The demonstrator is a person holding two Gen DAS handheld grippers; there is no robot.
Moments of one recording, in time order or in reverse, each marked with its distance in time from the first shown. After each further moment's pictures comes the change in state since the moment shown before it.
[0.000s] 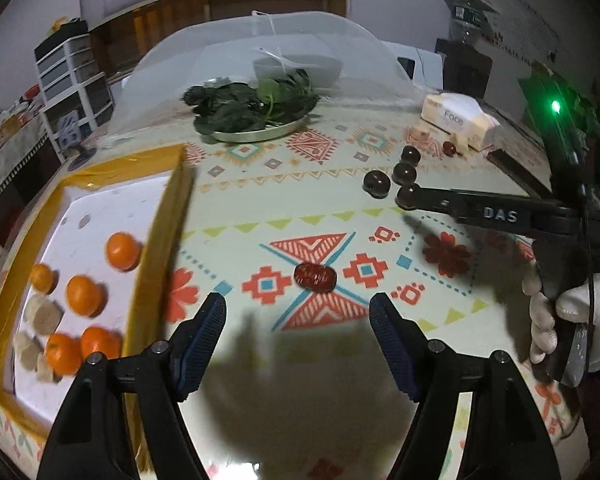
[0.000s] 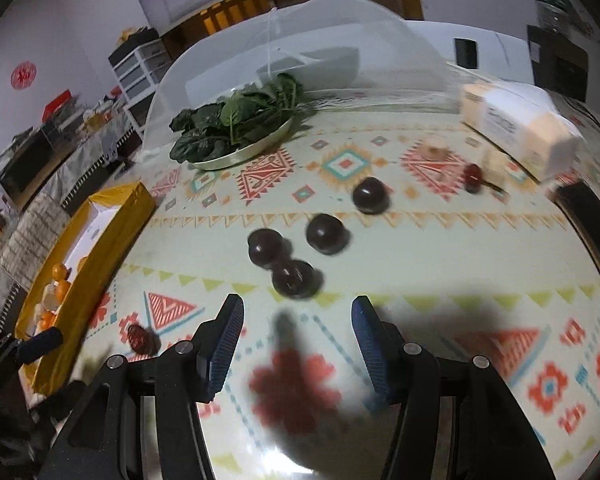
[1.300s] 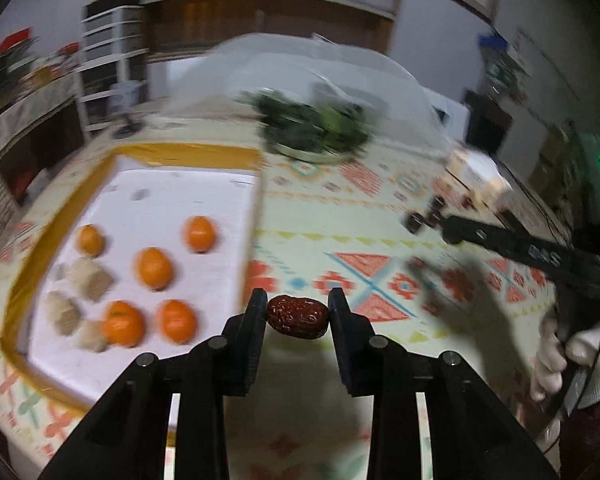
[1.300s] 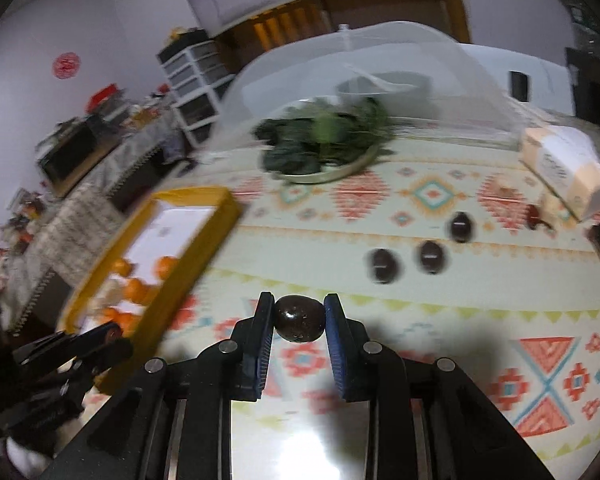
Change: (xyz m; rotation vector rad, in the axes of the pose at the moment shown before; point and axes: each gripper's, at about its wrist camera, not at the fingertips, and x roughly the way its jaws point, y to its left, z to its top) left arm -0.057 0.084 -0.019 -0.225 -0.080 -0.017; right arm -0.043 0.084 0.003 -0.066 -0.031 0.187
